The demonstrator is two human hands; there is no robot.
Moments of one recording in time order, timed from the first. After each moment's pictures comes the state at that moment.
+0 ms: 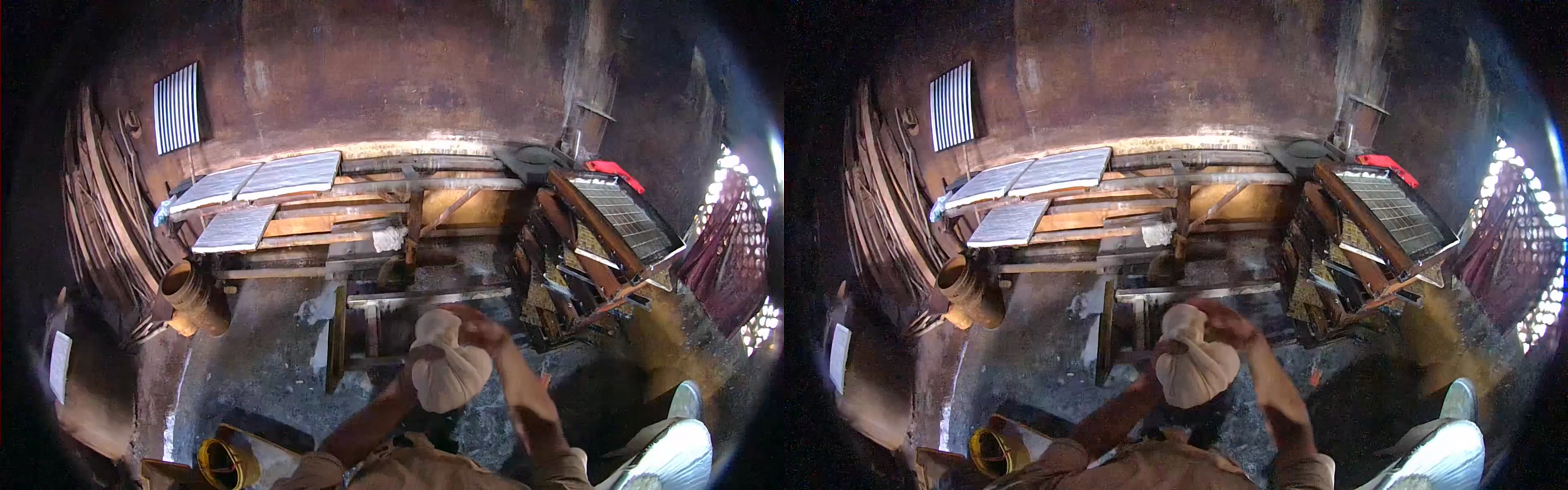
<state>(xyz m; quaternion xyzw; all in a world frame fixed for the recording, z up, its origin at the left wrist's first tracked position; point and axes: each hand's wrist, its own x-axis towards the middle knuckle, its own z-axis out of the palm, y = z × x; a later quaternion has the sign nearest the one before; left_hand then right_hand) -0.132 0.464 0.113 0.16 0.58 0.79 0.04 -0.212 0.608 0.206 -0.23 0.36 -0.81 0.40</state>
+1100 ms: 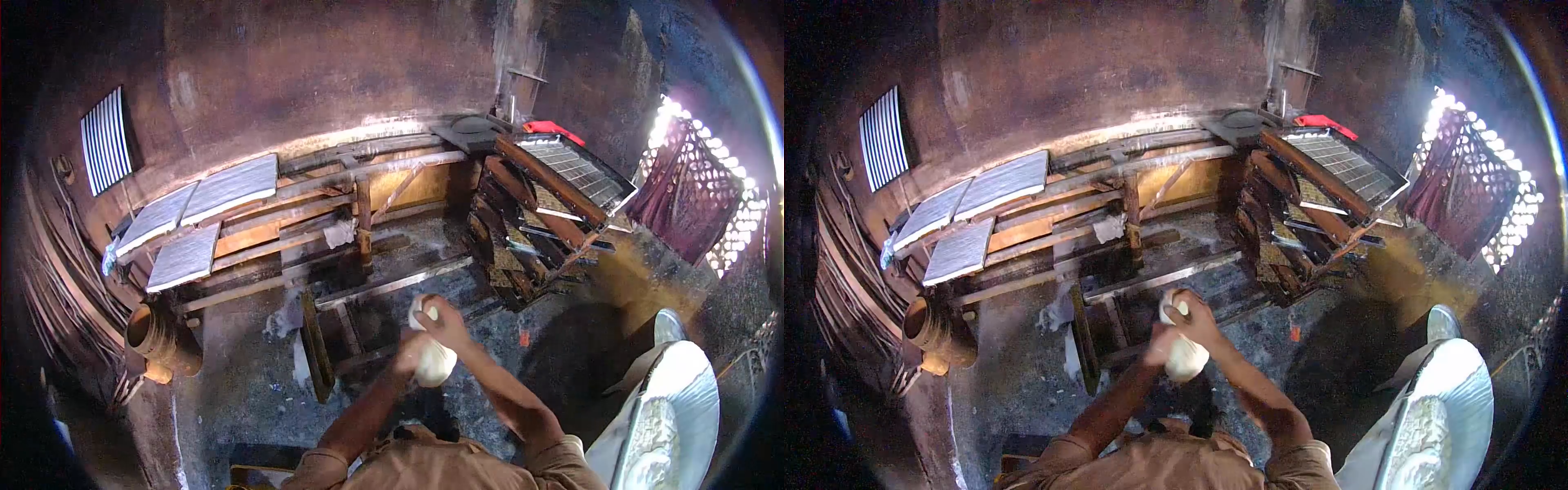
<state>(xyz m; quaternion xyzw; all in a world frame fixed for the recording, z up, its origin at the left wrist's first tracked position) -0.184 0.422 0.042 0.09 0.60 0.79 0.14 -0.171 0.532 0.176 -0.21 0.81 -0.52 -0.17</state>
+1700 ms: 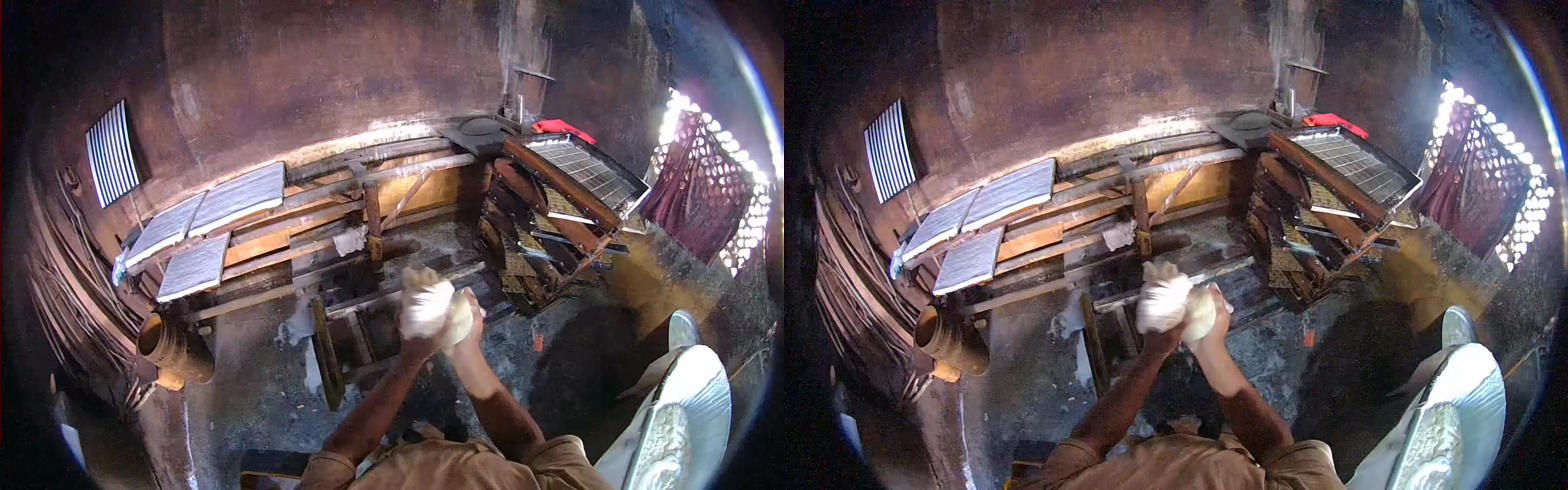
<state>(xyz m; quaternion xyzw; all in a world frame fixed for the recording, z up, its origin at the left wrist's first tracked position) -0.197 0.433 0.173 0.22 0.59 0.74 -0.22 -0.195 0.519 0.185 0.02 0.19 -0.98 -0.02</state>
